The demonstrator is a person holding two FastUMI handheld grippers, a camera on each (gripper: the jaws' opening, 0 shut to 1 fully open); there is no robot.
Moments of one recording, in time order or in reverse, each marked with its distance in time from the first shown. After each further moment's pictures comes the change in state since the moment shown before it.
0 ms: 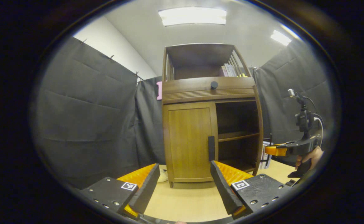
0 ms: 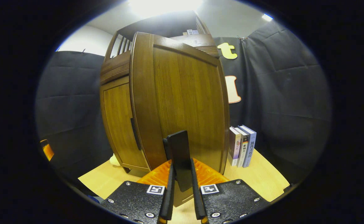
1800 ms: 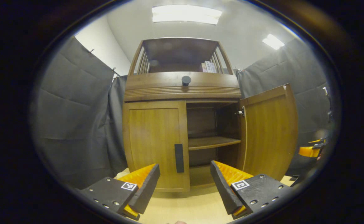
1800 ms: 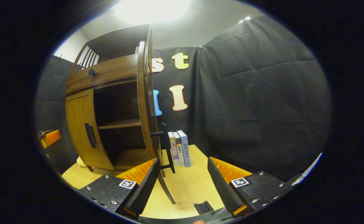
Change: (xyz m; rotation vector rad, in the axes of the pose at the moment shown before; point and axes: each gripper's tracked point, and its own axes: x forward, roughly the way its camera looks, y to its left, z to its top) left arm 0.115 -0.095 0.005 -0.038 -0.003 -0.208; right arm -0.133 -0.179 0.004 0.006 -0.103 -0.368
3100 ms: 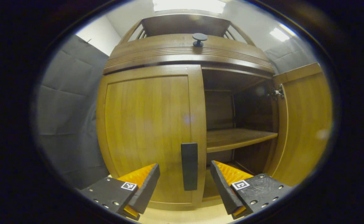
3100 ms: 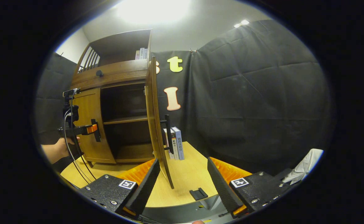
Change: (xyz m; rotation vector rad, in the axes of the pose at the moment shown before) left arm 0.184 0.028 -0.069 -0.002 0.097 0.049; right arm -0.088 0.001 -0.024 0.015 0.023 -0.077
